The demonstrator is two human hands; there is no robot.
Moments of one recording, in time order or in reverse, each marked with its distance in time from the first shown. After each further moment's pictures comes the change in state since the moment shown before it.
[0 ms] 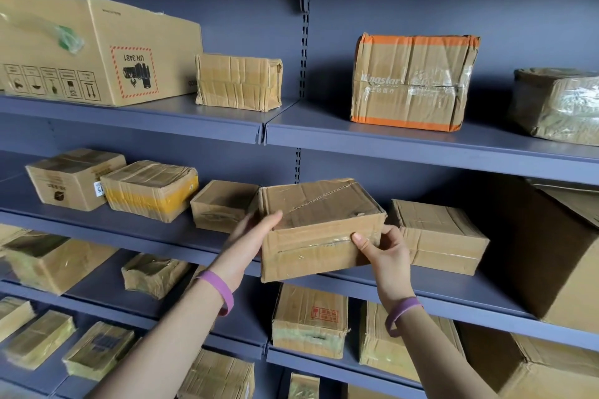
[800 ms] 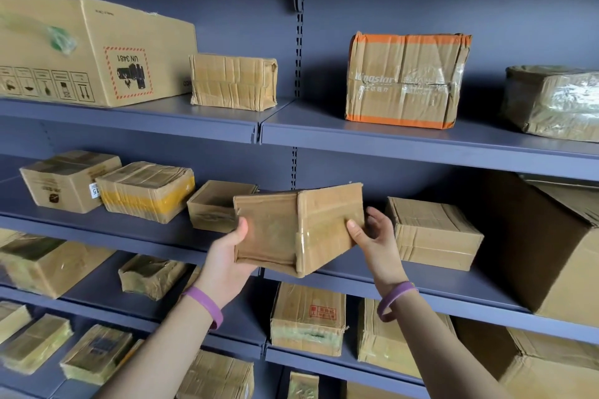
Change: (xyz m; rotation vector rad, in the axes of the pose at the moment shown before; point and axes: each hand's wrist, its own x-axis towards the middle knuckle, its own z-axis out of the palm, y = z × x) left_hand -0.015 -0.009 -0.007 -0.463 -0.072 -0.033; right_hand 0.014 0.001 0.007 -0.082 -0.032 0.128
